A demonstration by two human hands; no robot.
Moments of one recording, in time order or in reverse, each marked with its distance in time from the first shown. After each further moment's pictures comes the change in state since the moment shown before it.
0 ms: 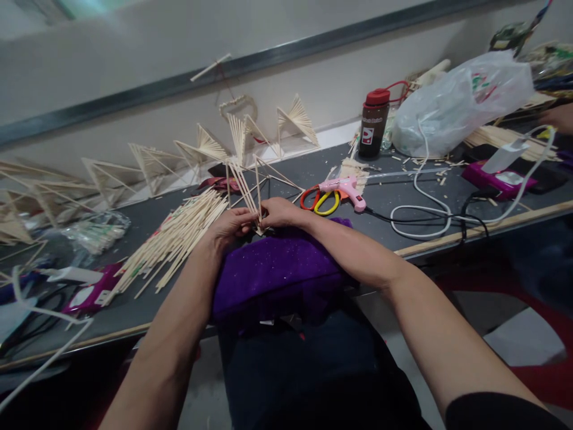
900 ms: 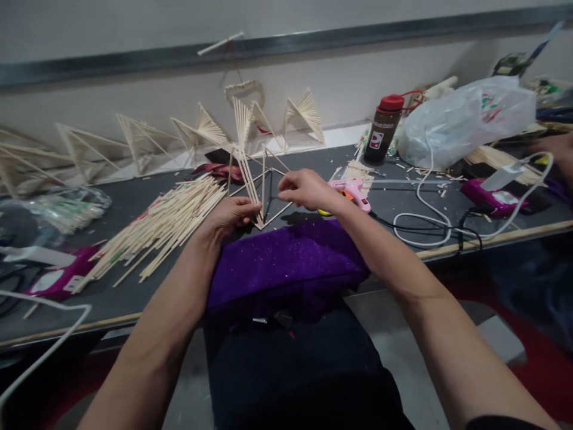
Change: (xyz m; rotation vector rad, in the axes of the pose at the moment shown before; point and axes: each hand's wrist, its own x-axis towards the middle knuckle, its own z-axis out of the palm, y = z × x) left_hand 0.003 -0.002 0.002 0.042 0.056 0.085; right_hand -0.039 0.007 -0.056 0.311 0.173 0.079
